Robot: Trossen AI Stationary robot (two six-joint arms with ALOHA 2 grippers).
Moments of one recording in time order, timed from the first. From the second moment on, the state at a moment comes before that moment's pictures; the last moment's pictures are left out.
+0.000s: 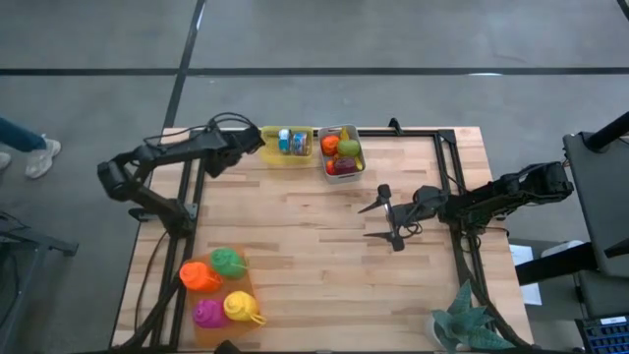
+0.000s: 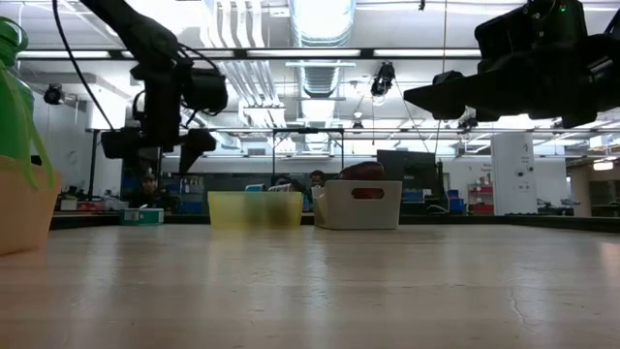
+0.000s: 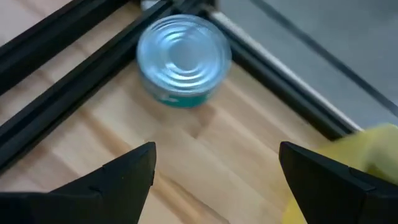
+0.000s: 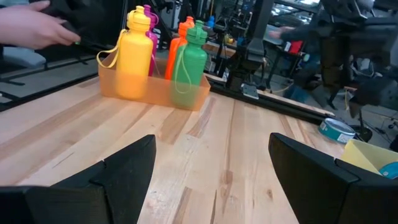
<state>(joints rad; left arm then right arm) 0.66 1.47 0.89 -0.78 -0.63 -1.57 -0.03 1.27 0.18 1.02 -0.23 -0.24</state>
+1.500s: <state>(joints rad) 0.98 1.64 0.91 -0.86 -0.40 -1.46 -0.03 1.27 0.18 1.02 -0.23 -0.24</state>
